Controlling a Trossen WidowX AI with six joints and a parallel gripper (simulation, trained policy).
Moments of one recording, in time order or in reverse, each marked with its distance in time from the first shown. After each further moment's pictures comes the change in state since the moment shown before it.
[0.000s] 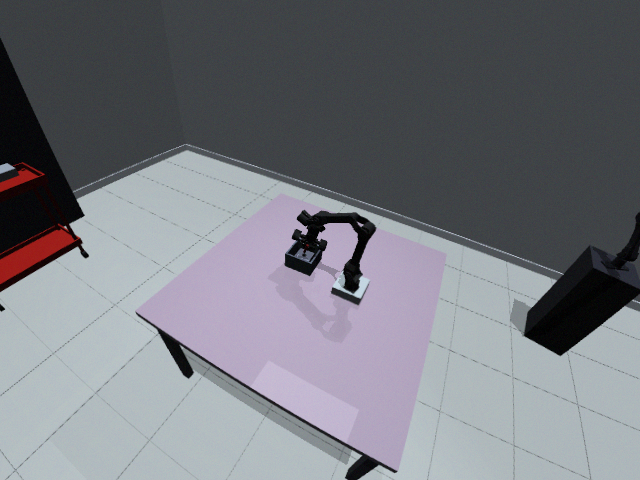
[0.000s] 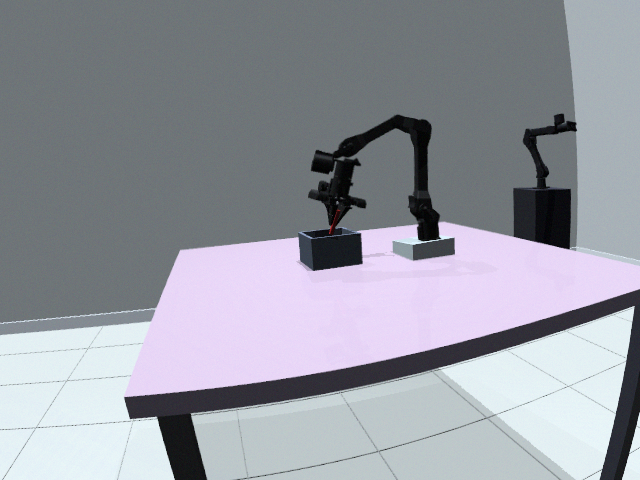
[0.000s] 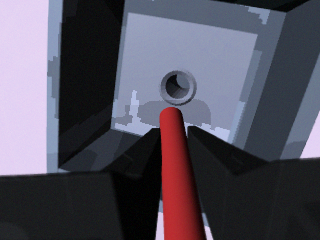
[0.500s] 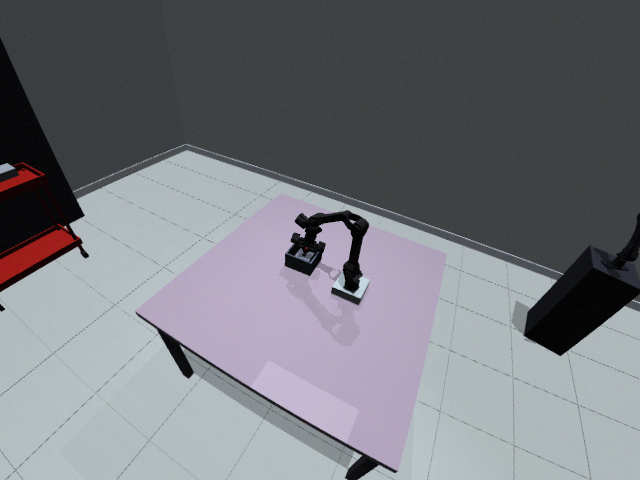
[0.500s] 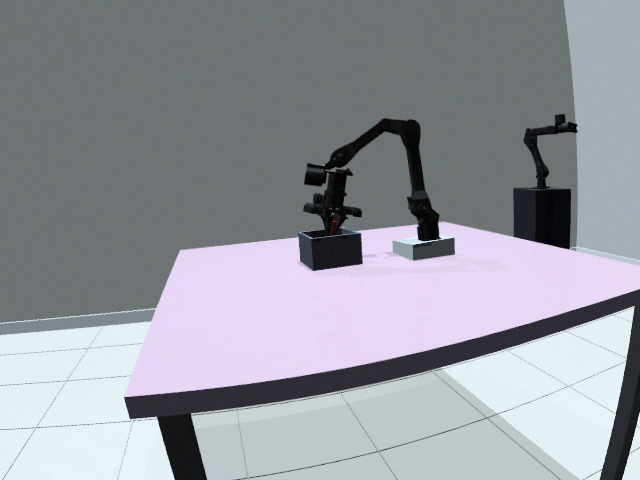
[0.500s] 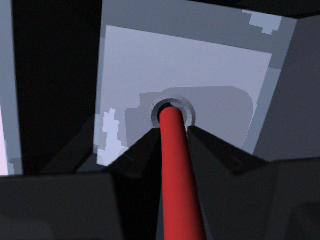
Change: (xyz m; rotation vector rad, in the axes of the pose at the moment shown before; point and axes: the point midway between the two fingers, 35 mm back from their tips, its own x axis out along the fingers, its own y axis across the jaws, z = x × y) arm 0.038 -0.003 0.011 0.011 0.044 -0.066
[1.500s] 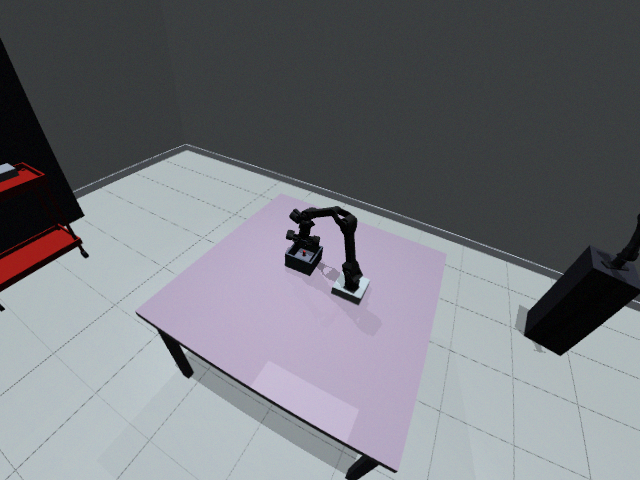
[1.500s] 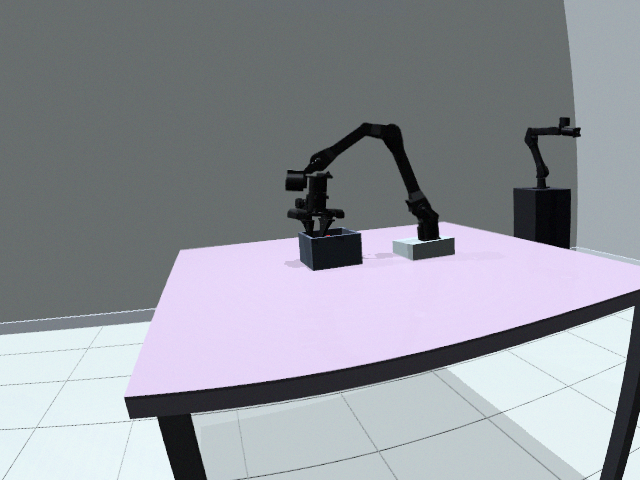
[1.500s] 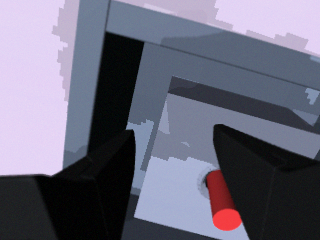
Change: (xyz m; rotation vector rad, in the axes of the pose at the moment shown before) arm 0.018 0.033 0.038 -0.091 0.037 -0.061
